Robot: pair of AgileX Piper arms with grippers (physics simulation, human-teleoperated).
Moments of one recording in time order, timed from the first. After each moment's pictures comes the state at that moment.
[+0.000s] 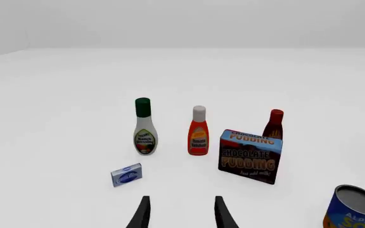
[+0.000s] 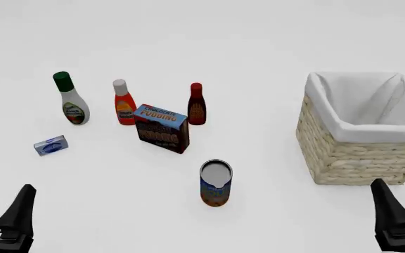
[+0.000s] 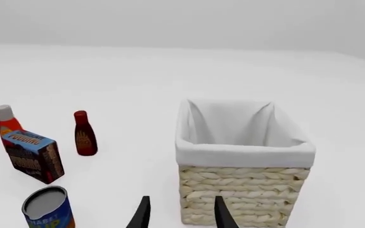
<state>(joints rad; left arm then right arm) 0.00 0.01 0.00 0.00 0.00 0.02 0.04 -0.06 0.02 -0.02</state>
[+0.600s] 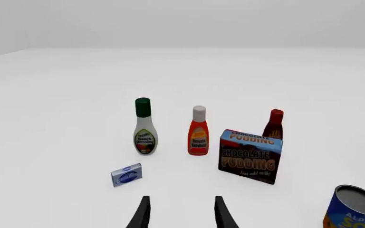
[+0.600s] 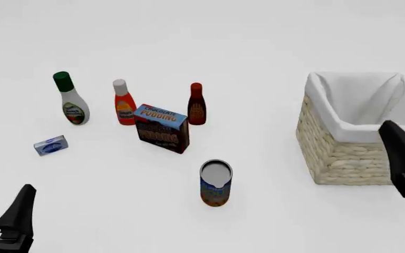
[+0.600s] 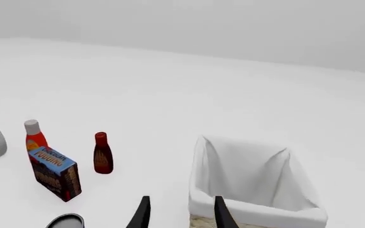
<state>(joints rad) 0.00 0.01 0.00 0.00 0.00 0.12 0.36 -0.43 0.09 -0.08</state>
